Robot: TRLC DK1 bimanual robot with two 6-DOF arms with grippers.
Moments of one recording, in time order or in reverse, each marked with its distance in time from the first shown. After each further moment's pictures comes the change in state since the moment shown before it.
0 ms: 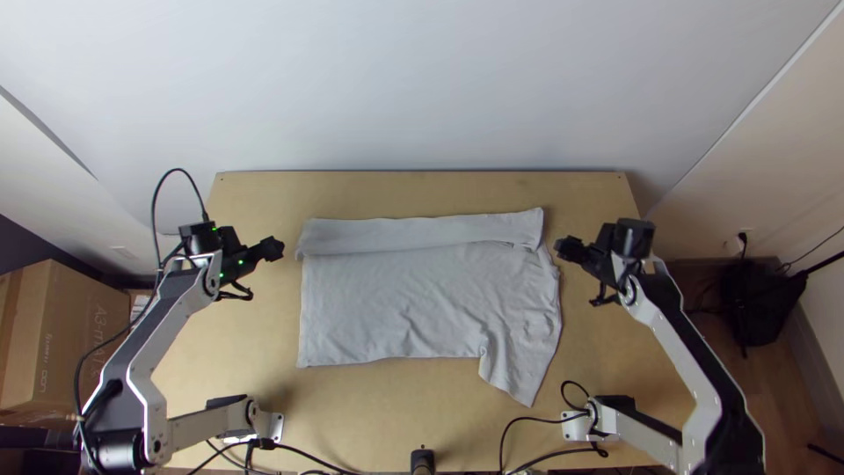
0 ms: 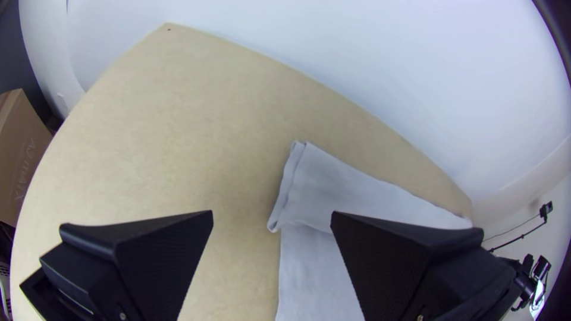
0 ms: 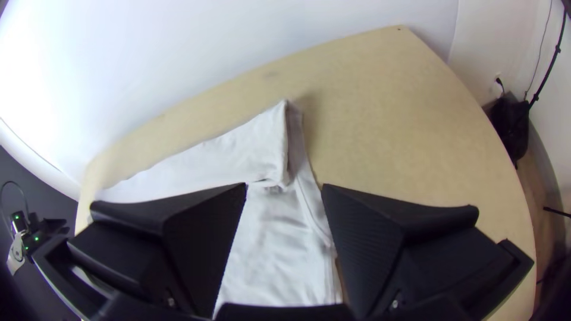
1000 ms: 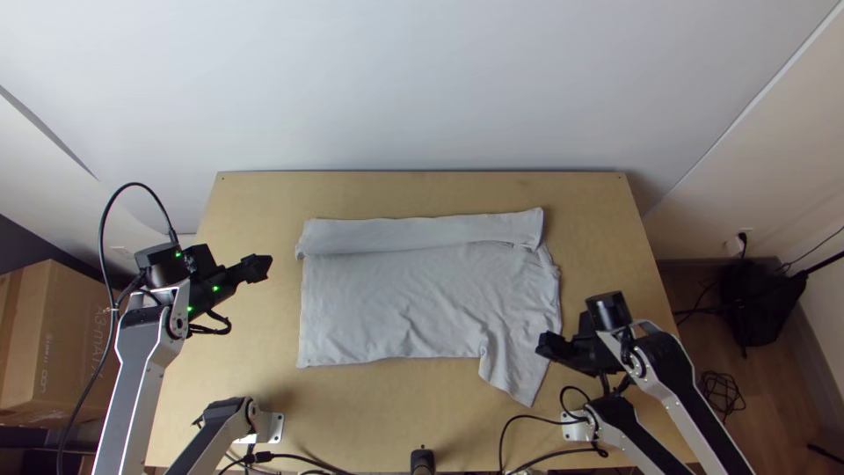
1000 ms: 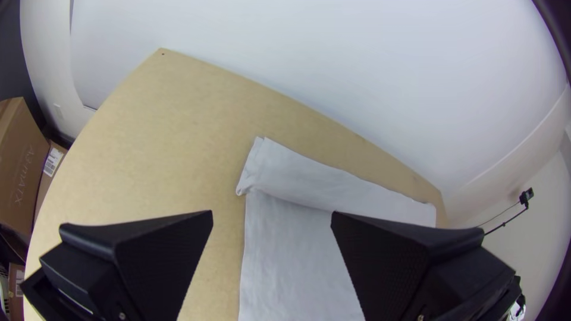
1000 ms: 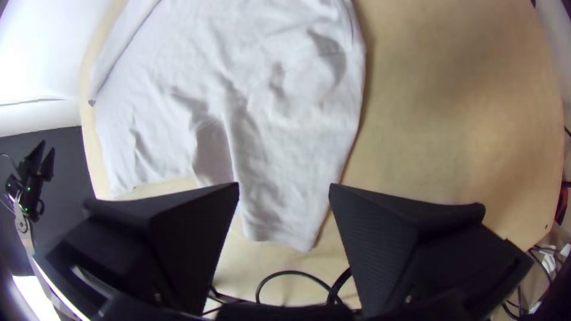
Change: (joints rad) left arm 0.022 -0.388 0.019 -0.339 0.069 0.007; right arm 0.315 -0.393 -0.158 -0.800 -0.148 0.297
